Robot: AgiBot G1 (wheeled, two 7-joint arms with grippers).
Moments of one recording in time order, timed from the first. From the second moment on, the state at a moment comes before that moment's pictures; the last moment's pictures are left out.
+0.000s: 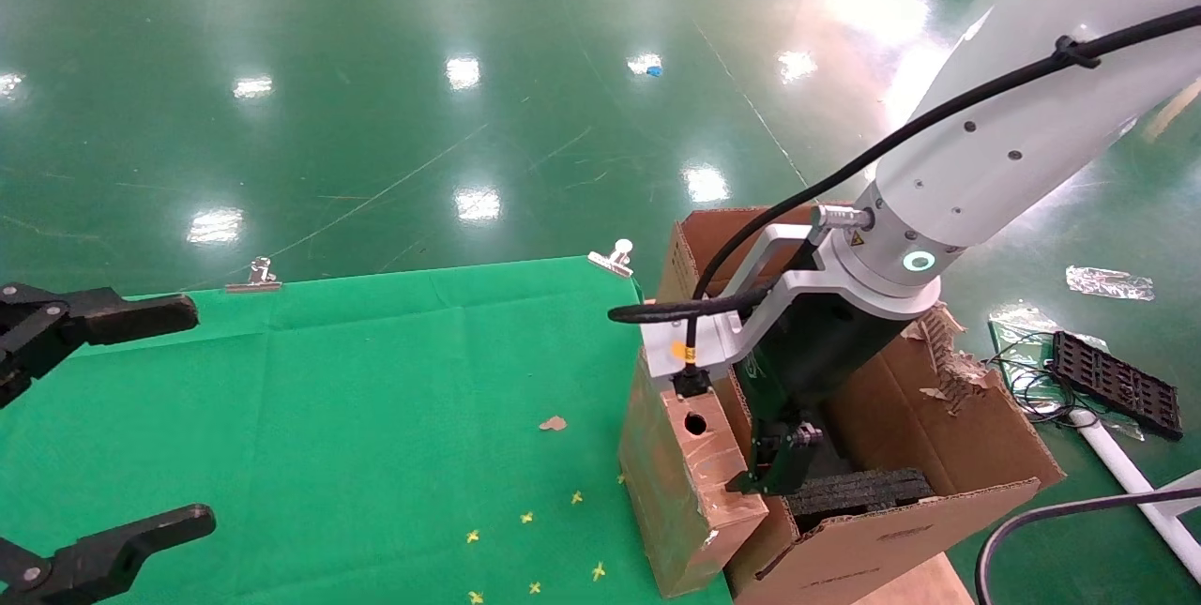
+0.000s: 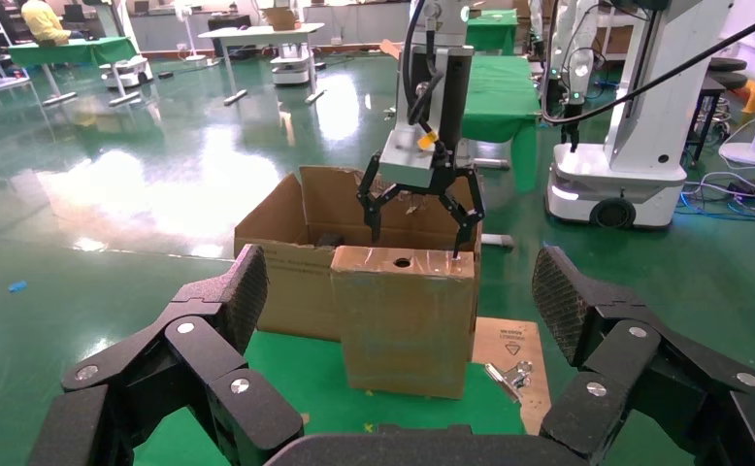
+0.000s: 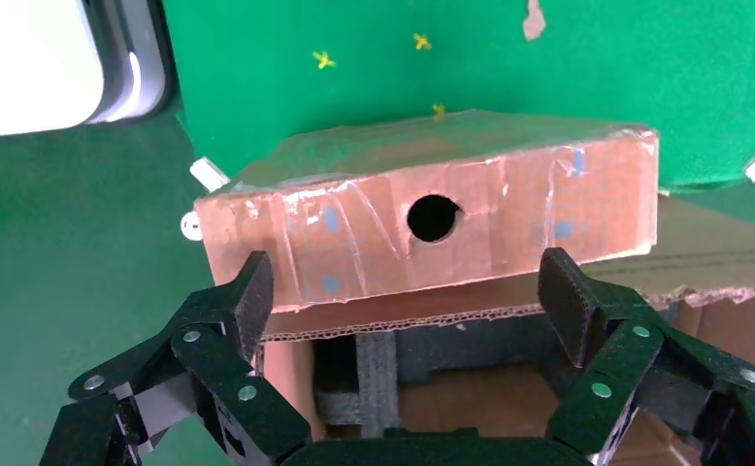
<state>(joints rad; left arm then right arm) -1.08 0.60 0.31 -1.28 0.71 1.49 -0.17 2.22 -0.82 -1.63 1.35 -1.41 -1.55 0.76</state>
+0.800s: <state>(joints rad) -1.08 0.60 0.31 -1.28 0.71 1.48 -0.17 2.15 -0.93 -1.72 0.95 -1.24 -1.55 1.36</state>
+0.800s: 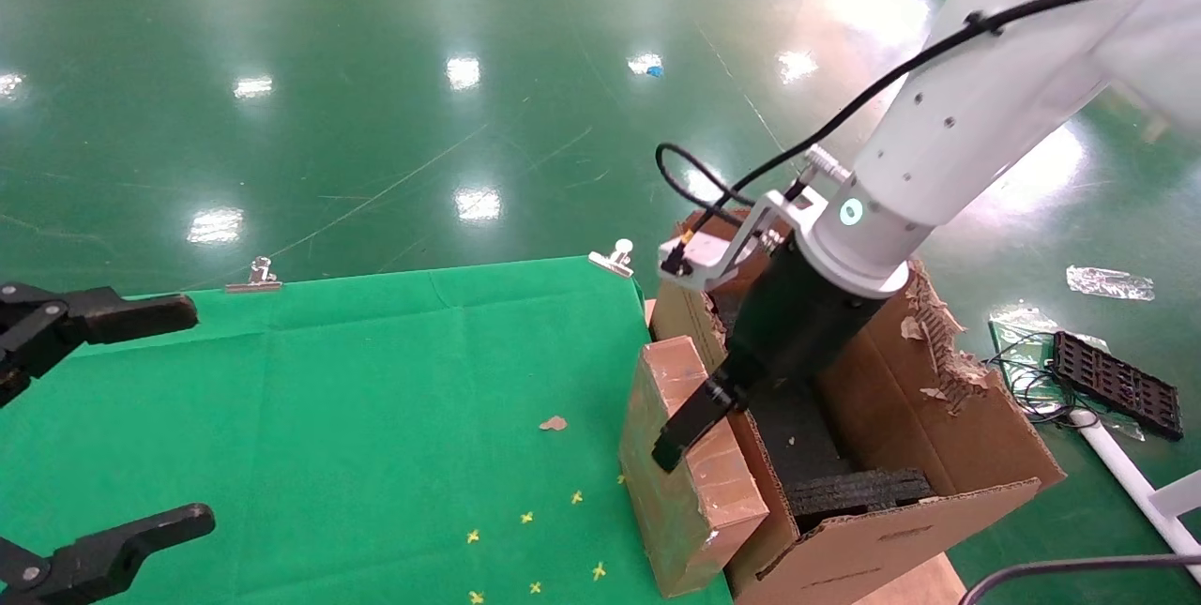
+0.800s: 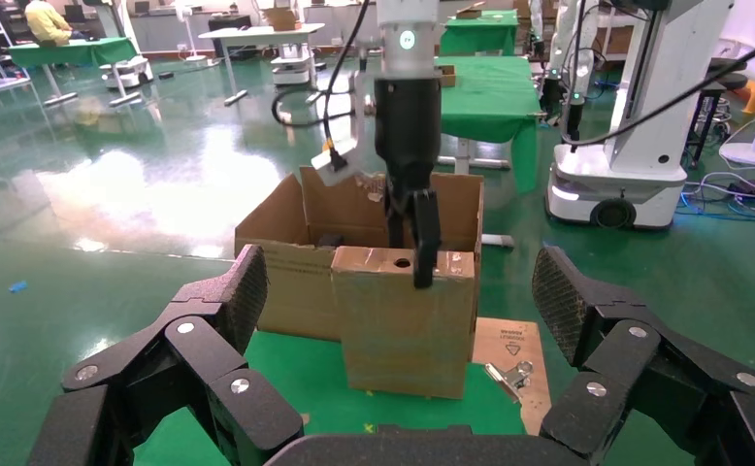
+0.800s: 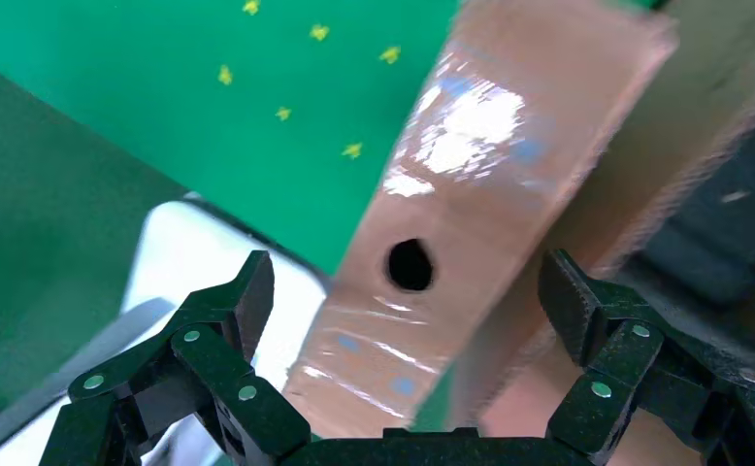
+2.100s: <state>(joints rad) -1.08 0.60 0.31 -1.28 0.71 1.48 -0.17 2.12 -0.99 -1.79 0.91 -1.24 -1.54 1.38</state>
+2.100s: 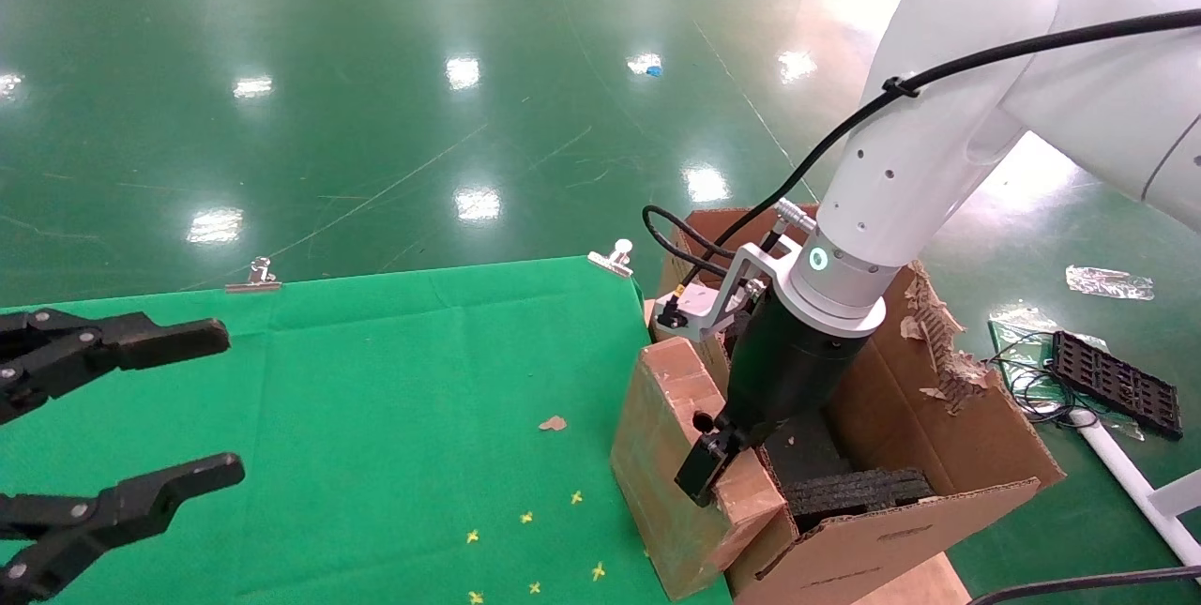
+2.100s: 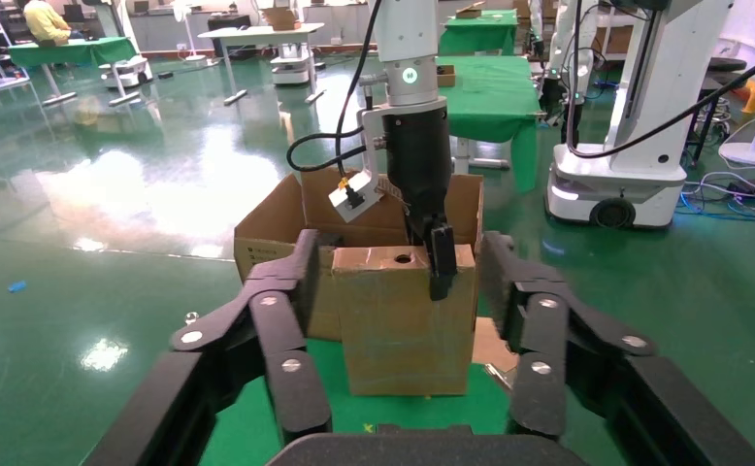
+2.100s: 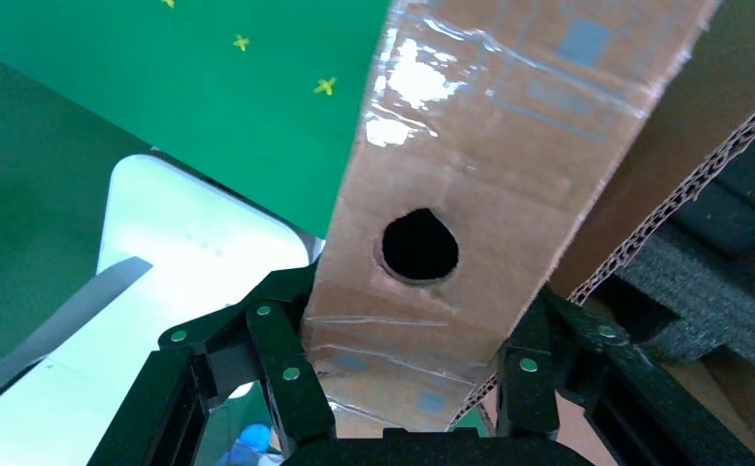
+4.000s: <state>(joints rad) -1.08 0.60 0.31 -1.28 0.71 1.48 -0.17 2.11 -0.76 -1.76 0.26 -1.37 -1.41 1.06</state>
